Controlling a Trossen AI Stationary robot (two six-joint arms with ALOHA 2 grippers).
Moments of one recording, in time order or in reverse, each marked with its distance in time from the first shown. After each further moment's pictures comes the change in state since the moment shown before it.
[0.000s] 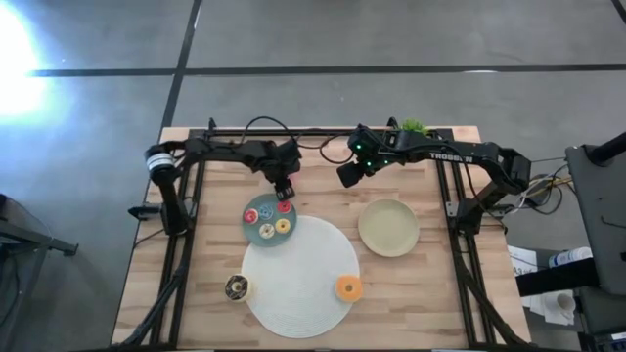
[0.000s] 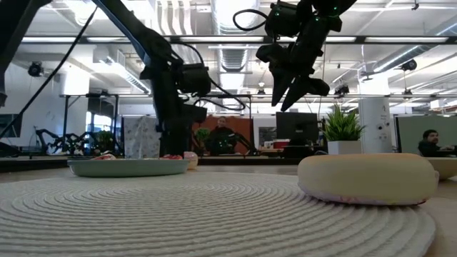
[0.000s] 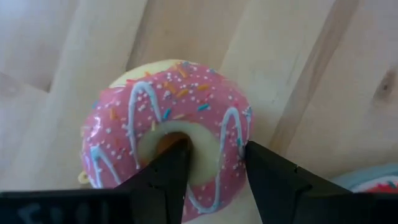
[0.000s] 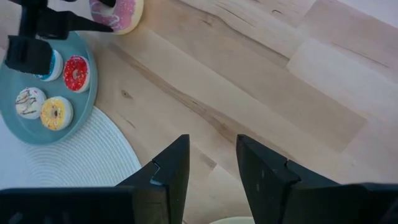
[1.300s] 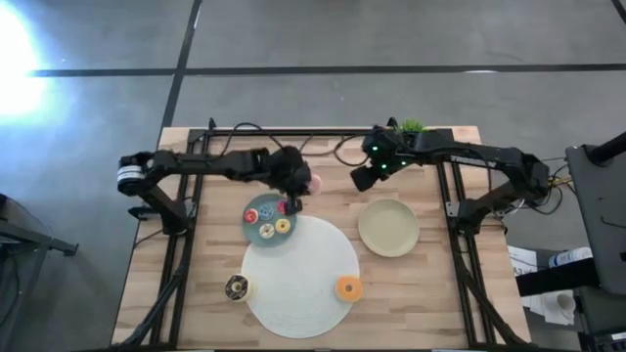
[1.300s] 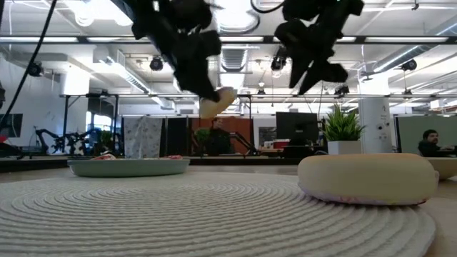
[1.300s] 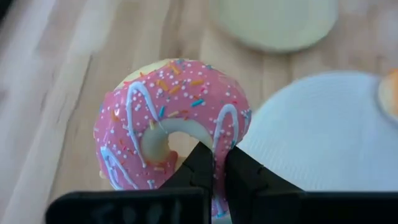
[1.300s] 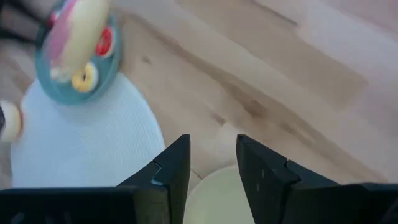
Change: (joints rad) left arm -0.229 -0.241 0.024 0.178 0.145 -0.008; right arm 0.025 -0.157 -0.042 -0.112 -0.072 0.036
